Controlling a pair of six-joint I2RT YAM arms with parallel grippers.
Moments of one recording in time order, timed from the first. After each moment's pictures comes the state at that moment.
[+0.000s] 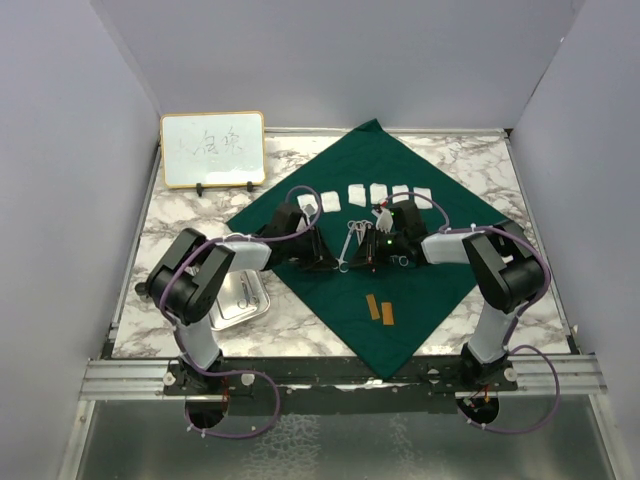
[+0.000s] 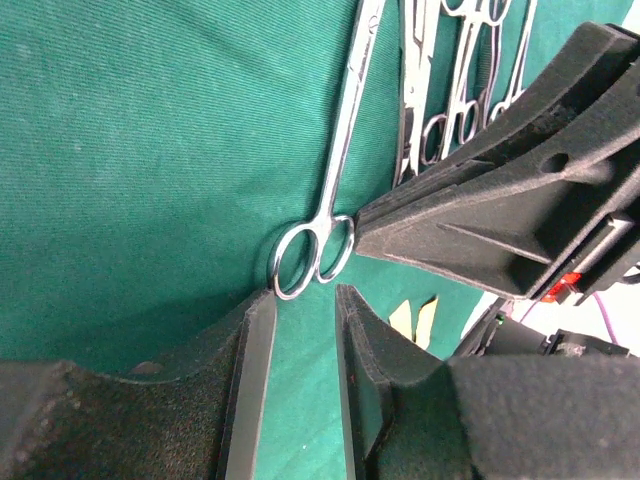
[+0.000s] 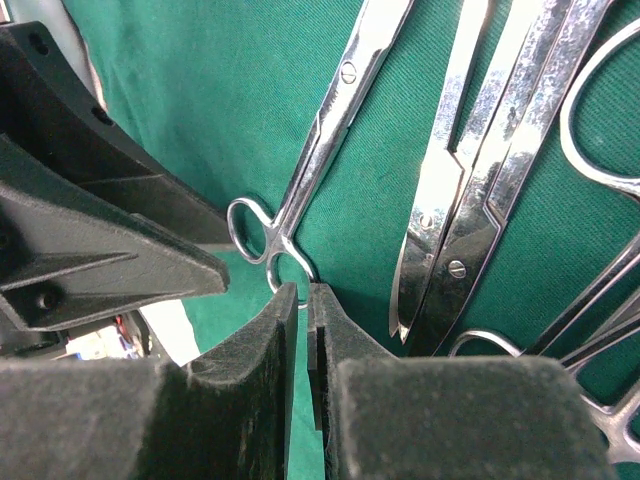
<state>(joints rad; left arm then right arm) -0.54 1.78 0.83 0.15 0.50 -0.85 0.44 1.82 0.80 0.21 -0.62 0.61</state>
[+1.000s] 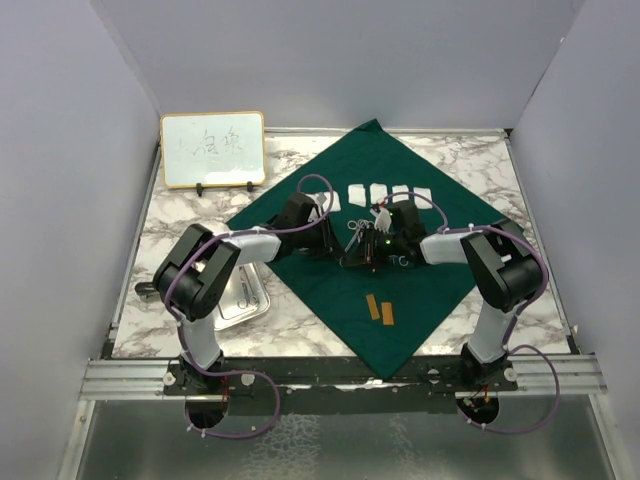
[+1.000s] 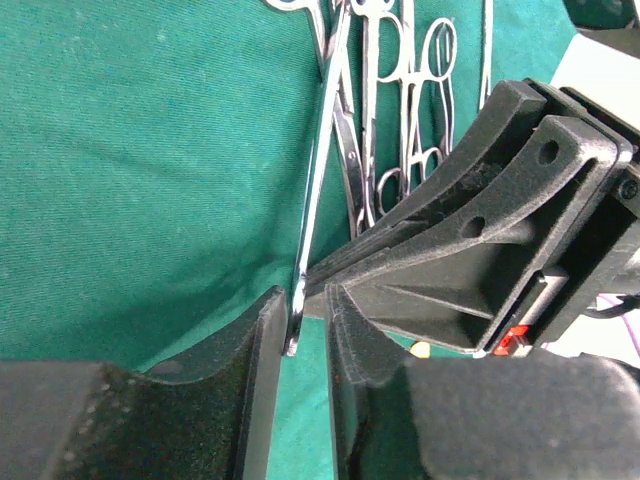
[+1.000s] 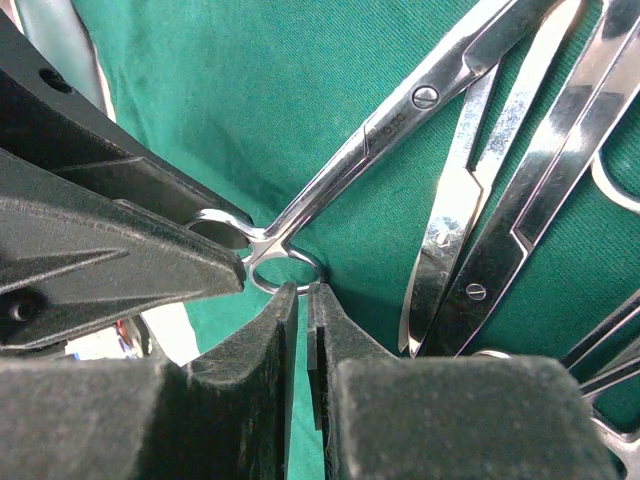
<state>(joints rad) -0.57 1.82 0.94 0.13 0.45 -0.79 0.45 1.83 0.80 0.24 -0.62 0.61</state>
